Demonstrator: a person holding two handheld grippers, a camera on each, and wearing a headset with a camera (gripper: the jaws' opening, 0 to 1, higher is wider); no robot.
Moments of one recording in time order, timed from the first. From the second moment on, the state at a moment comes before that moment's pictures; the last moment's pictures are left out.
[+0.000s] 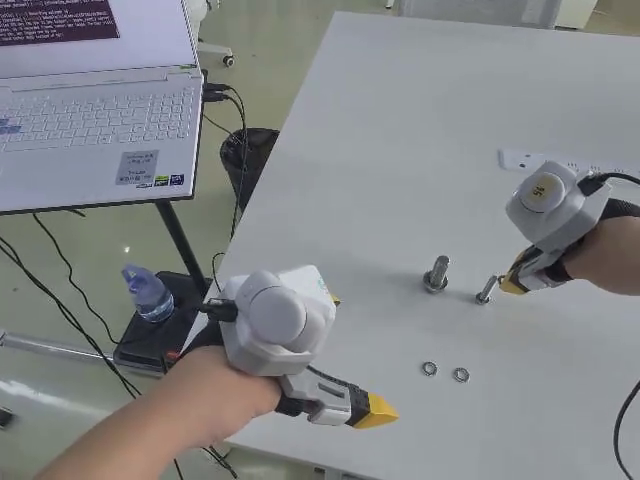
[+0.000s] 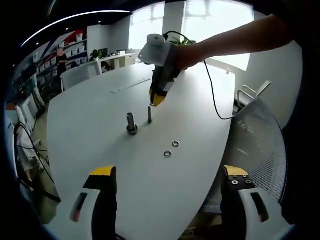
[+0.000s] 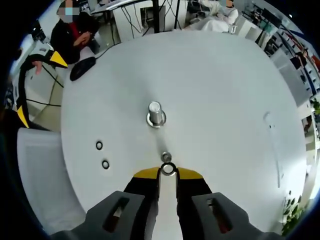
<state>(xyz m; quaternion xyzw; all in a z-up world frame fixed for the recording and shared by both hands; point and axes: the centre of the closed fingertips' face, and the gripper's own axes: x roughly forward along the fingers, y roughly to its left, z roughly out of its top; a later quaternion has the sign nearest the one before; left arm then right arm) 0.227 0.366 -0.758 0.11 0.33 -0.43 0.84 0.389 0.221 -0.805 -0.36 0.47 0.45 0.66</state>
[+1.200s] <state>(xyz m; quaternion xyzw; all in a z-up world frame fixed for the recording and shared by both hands) 0.221 0.370 -0.765 0.11 0.33 -0.42 0.83 0.391 0.231 -0.816 -0.37 0.47 0.46 0.65</state>
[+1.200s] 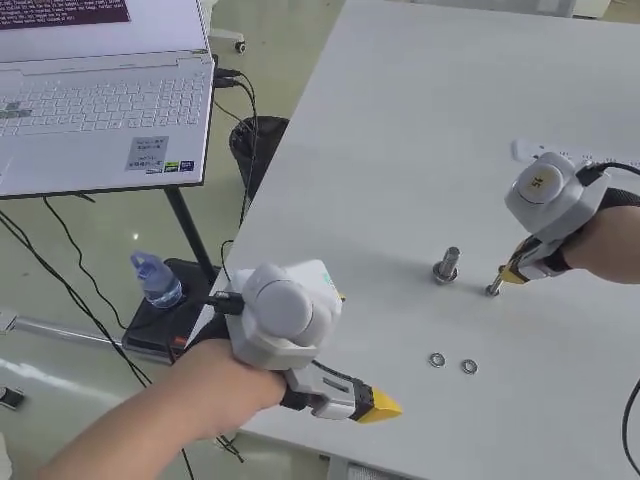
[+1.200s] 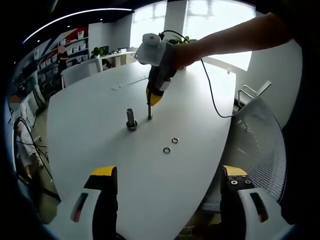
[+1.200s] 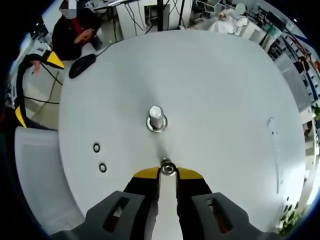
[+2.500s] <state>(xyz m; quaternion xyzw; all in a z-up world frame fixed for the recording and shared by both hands) 0.226 0.374 -0.774 0.10 0.34 -0.42 0.83 0.386 0.232 -0.854 -0.40 0.48 0.47 0.63</state>
